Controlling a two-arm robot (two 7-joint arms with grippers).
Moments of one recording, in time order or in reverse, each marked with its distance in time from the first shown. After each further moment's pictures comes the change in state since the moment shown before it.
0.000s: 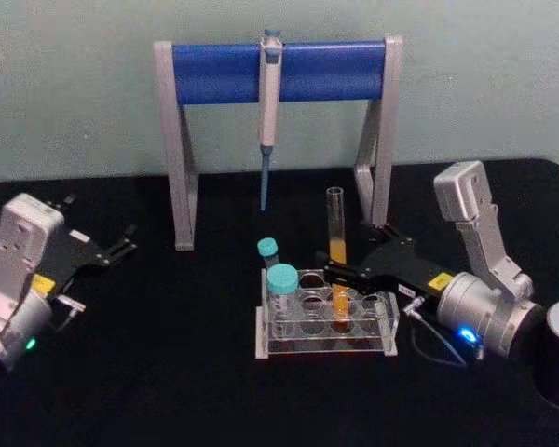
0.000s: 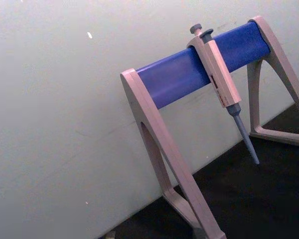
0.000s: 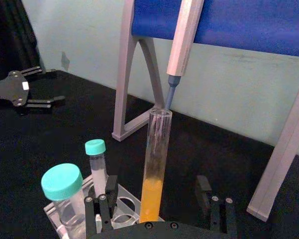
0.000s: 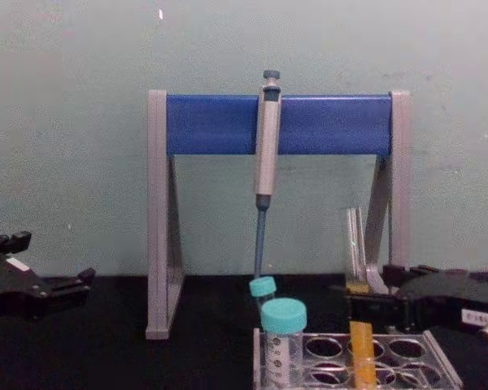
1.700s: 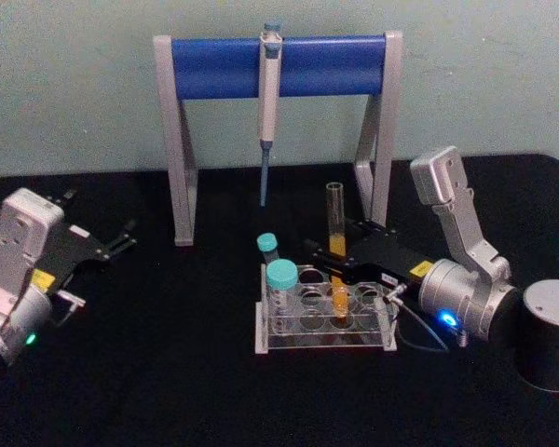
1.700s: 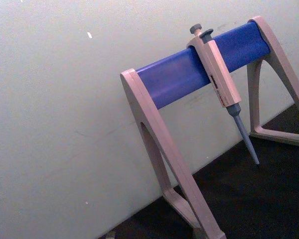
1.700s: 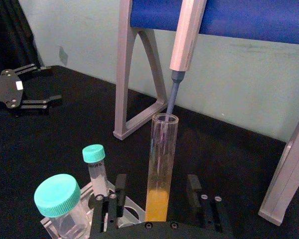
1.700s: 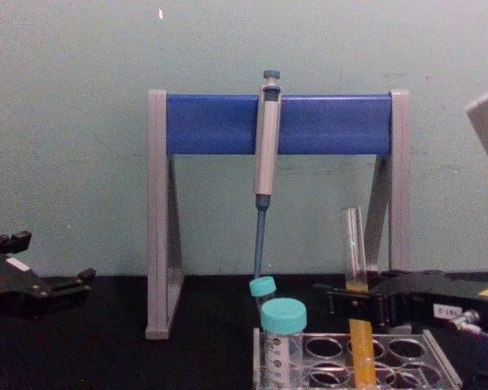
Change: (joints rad) left arm 0.000 0.000 0.000 0.000 0.000 0.000 0.000; right arm 0.046 -0.059 -0.002 0.041 -0.027 0.076 0.003
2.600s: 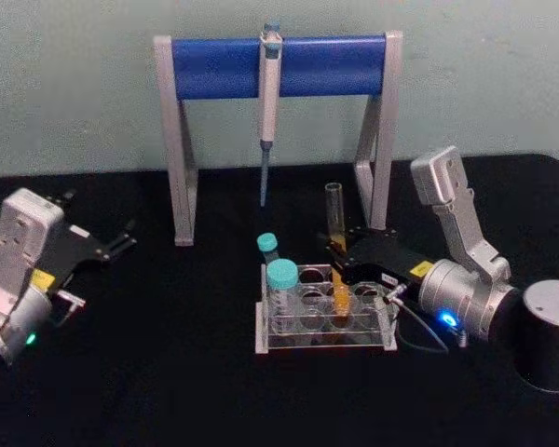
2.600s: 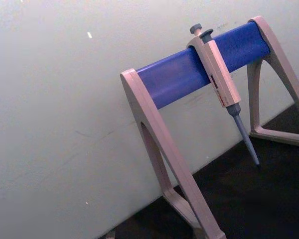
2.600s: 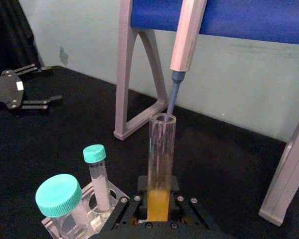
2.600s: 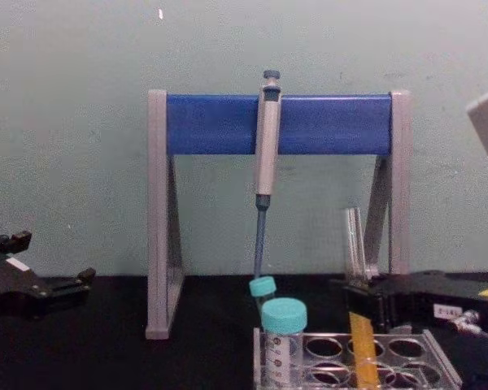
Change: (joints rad) left arm 0.000 0.000 0.000 0.000 0.000 0.000 0.000; right arm -0.001 0.000 0.000 -0.001 0.002 -0.001 0.000
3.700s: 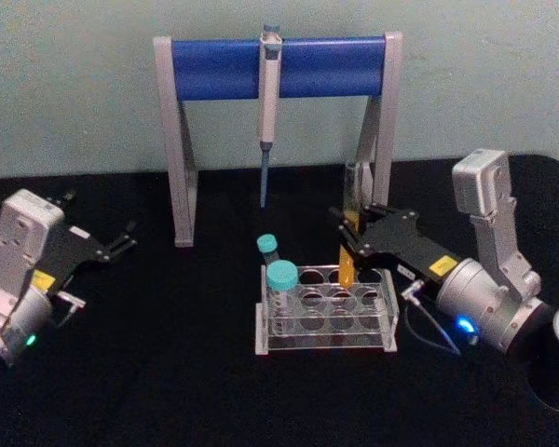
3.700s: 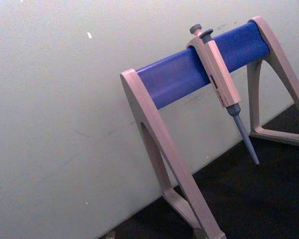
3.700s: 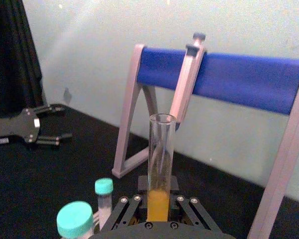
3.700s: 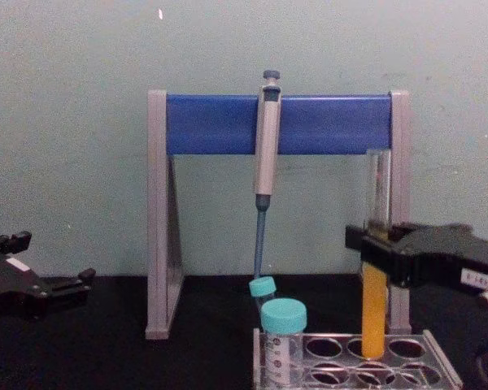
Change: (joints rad) left arm 0.000 0.000 0.000 0.000 0.000 0.000 0.000; right arm -0.098 0.007 0.058 -0.093 -0.032 -0.201 -0.006
